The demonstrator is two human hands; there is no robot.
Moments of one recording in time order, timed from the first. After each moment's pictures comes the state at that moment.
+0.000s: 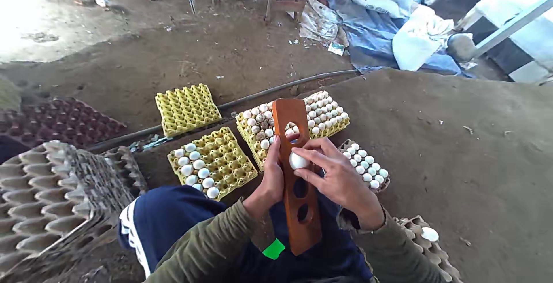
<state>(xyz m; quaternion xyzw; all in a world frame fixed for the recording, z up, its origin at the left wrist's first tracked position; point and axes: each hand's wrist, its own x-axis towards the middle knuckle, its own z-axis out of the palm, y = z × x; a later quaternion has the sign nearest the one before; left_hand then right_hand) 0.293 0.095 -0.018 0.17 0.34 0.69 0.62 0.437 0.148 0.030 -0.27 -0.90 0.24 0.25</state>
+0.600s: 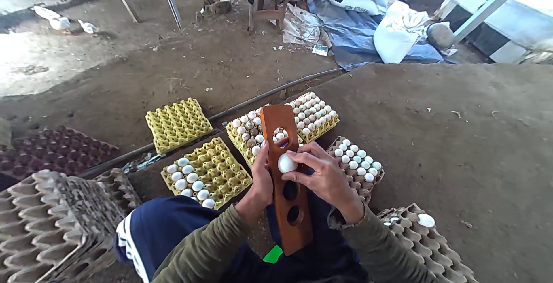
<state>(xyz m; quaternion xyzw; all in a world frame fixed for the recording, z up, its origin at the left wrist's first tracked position) 0.304 0.104 -0.019 0.20 0.33 0.68 0.63 0.457 0.153 0.005 -0.27 -0.86 0.24 0.36</state>
